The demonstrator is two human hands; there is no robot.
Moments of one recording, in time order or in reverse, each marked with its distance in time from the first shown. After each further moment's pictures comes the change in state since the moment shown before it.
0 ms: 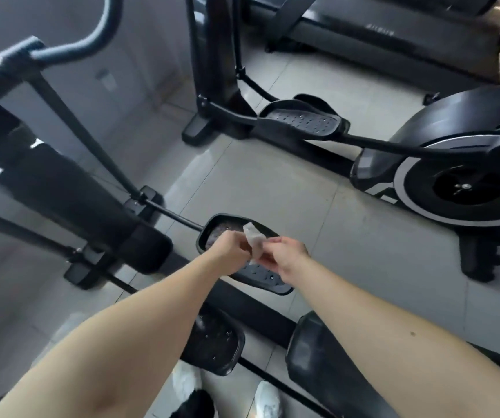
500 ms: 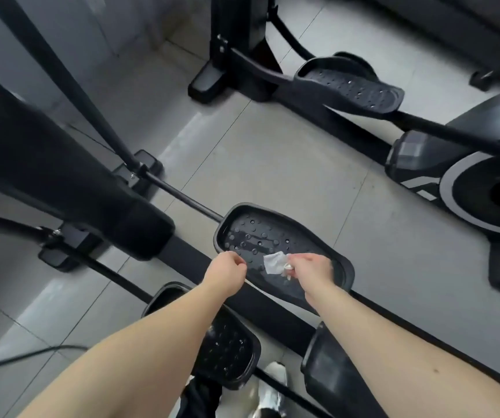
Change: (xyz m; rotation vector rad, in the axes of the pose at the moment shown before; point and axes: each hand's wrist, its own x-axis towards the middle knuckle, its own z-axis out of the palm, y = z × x) left_hand 0.123 -0.186 -0.012 -0.107 0.043 -0.337; right_hand 0.153 0.059 0.083 -0.383 0.375 0.010
